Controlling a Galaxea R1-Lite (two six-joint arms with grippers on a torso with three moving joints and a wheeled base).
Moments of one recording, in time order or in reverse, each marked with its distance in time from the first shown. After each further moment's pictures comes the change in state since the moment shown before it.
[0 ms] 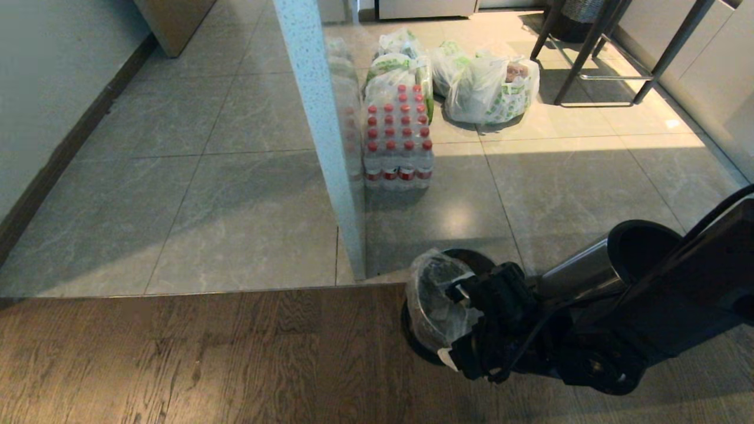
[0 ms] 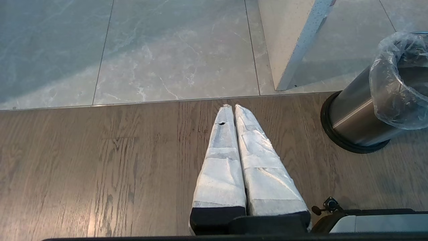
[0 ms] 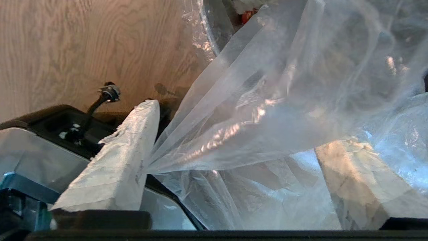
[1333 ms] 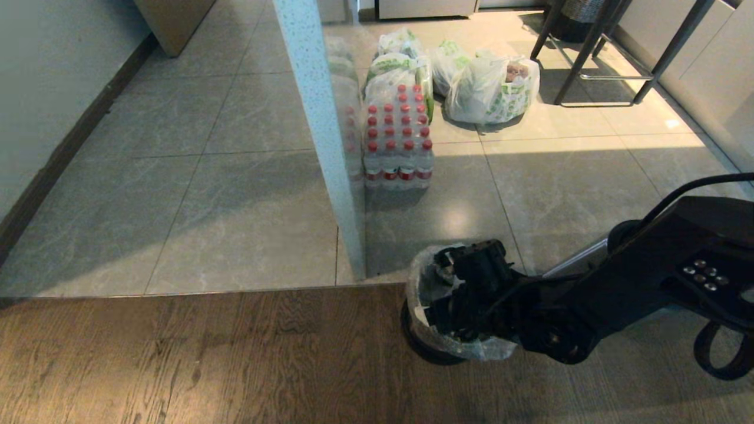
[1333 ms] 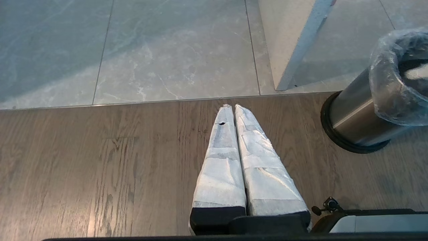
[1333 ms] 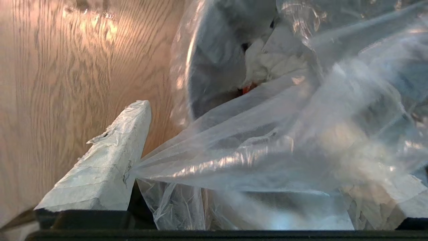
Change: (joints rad) left arm 0.000 0.000 0.000 0.000 -0.001 0.000; right arm -0.040 0.122 -0.168 -0.142 -0.010 0.070
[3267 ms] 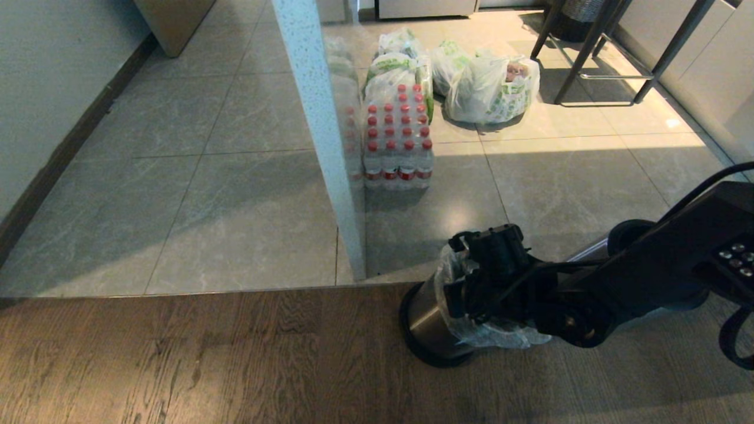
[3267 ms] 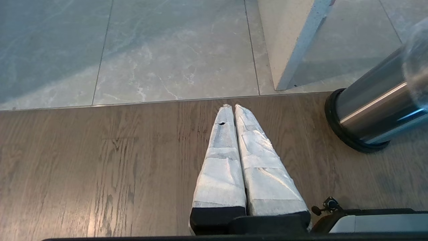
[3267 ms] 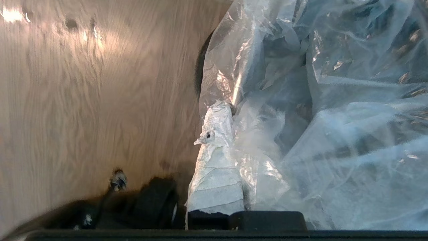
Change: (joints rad) left arm 0.000 0.000 0.000 0.000 0.000 0.000; right arm -0.047 -0.066 -0.004 0.030 -0.001 -0.018
